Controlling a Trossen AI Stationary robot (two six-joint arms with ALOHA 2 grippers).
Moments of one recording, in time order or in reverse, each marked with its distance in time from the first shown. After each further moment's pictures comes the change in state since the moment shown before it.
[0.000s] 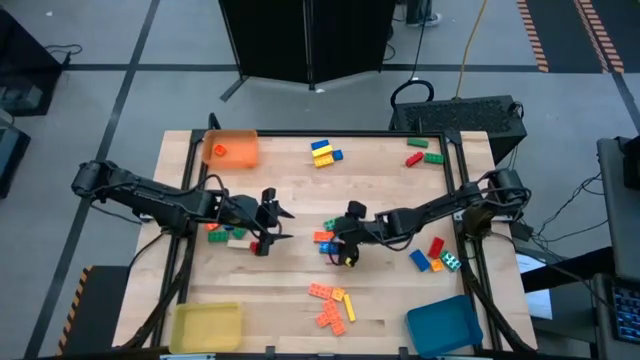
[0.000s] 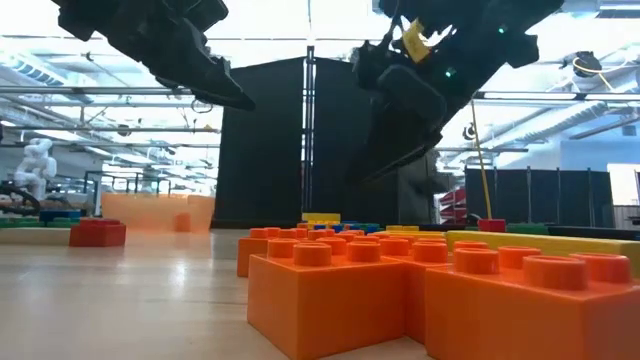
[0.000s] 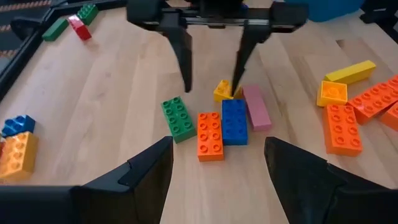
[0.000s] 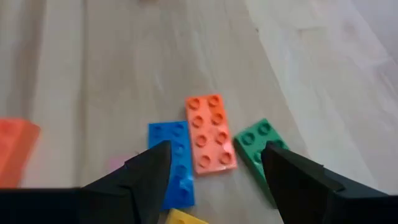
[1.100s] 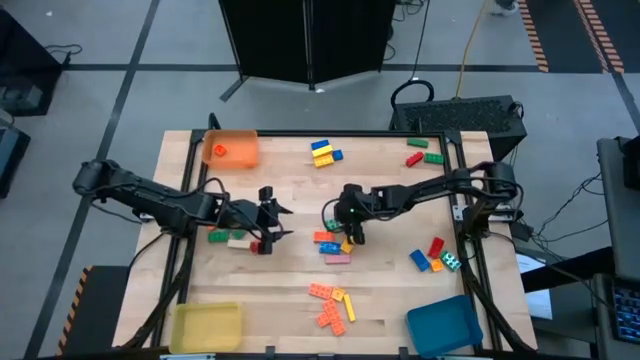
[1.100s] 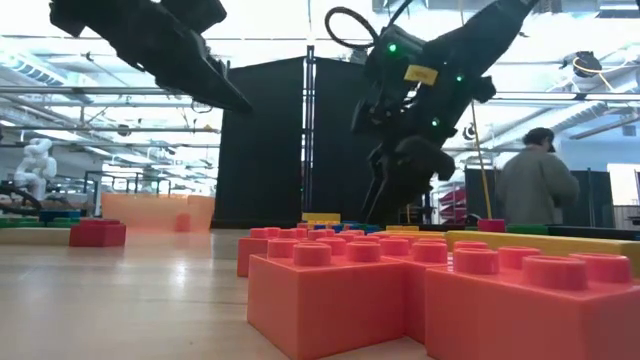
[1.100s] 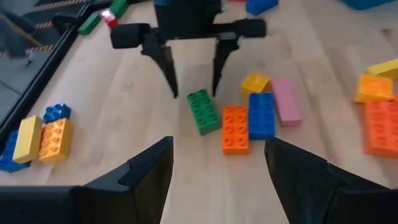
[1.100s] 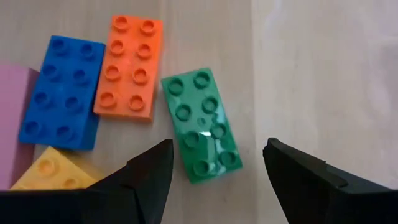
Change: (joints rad) left arm -0.016 0.019 0.002 -0.012 -0.147 -0.008; right arm -0.233 0.047 0.000 -0.089 -0.266 -0.415
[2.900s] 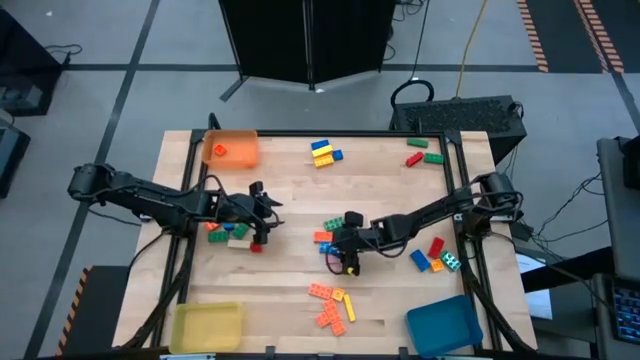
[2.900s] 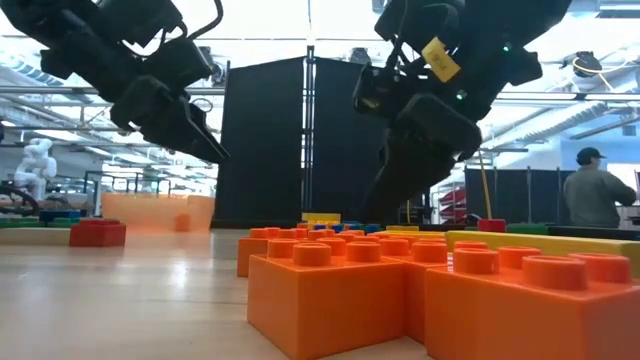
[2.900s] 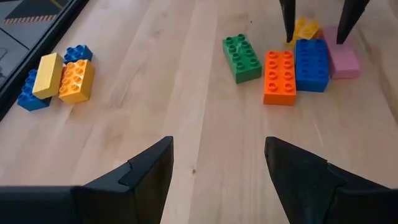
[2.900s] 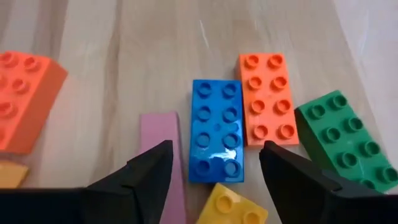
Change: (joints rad) left arm 0.108 -0.060 -0.197 0.094 0.019 -0.010; right arm 0.266 0.039 0.000 0.107 0.157 0.381
